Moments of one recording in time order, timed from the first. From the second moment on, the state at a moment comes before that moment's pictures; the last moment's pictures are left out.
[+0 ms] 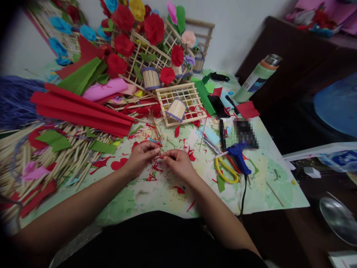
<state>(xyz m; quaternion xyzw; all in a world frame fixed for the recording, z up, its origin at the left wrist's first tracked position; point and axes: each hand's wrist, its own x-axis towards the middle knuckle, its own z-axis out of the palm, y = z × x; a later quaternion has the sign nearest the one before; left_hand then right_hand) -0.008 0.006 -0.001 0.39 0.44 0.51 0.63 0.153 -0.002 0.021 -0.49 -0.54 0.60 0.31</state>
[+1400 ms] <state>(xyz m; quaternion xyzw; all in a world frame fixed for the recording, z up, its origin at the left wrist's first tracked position) -0.006 0.005 -0.002 0.44 0.48 0.50 0.58 0.133 -0.012 0.025 -0.57 -0.75 0.23 0.26</state>
